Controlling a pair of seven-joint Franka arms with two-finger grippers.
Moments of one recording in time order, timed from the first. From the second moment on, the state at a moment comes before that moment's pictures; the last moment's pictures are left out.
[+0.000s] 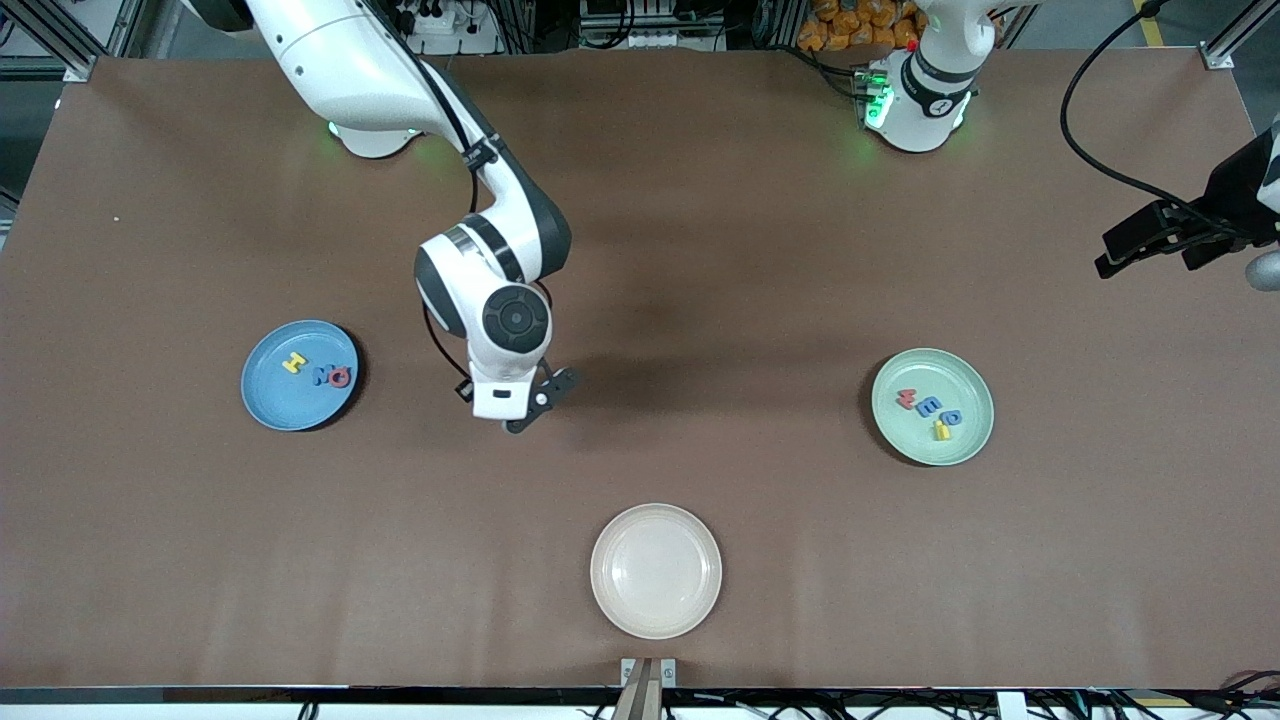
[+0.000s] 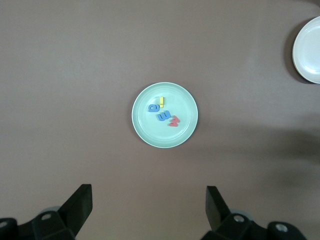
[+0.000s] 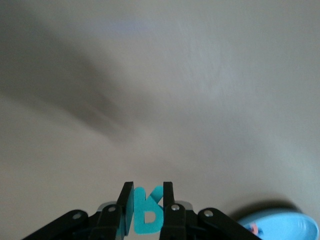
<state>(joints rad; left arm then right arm) 0.10 0.00 -0.14 -1.54 -0.05 1.58 -0.15 0.59 0.63 -0.06 -1.53 -0.17 1.81 -0.15</state>
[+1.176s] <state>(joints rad) 0.09 0.01 -0.14 -1.54 -0.05 1.58 -0.15 0.55 0.58 -0.41 -1.72 -0.16 1.82 -0.43</state>
